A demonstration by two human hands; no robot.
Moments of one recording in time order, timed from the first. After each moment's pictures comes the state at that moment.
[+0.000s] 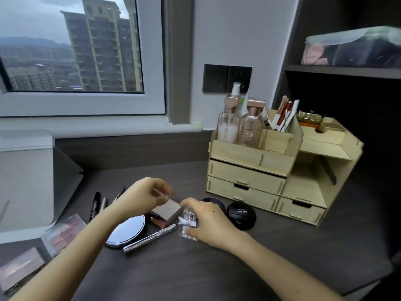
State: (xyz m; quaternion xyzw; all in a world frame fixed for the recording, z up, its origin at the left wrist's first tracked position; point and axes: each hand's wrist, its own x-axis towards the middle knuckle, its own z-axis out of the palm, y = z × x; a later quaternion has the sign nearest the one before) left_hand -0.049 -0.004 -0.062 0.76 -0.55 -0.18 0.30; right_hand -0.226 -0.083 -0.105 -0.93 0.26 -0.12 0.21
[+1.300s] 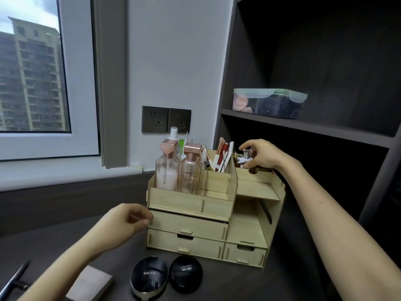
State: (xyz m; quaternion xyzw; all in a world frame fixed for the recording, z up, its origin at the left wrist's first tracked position) left_hand -0.087 -0.100 -0.033 0.68 -0.62 -0.17 0.36; right_hand -0.392 -0.317 0.085 -0.83 0.50 -0.24 0.03
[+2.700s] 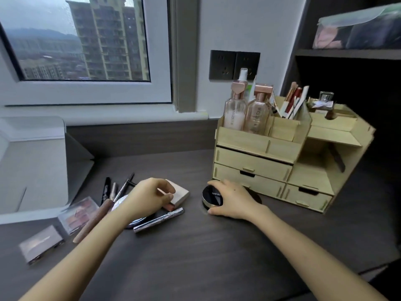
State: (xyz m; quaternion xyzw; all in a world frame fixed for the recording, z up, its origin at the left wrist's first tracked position) left_hand -0.063 0.018 -0.083 0.79 -0.52 -0.17 0.27; right_hand -0.245 -0.128 -0.111 -0.94 0.33 -0.04 0.11
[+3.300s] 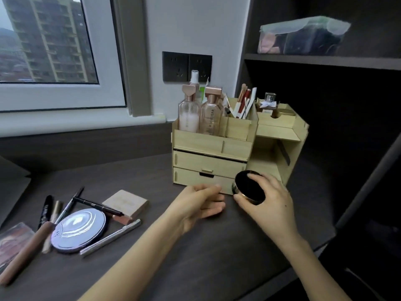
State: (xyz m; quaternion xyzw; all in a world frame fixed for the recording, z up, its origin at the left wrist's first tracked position) left_hand -0.212 -0.060 -0.071 0.51 -0.32 -0.61 0.52; right_hand -0.383 -0.111 -0.096 -0.77 0.49 -0.41 0.04
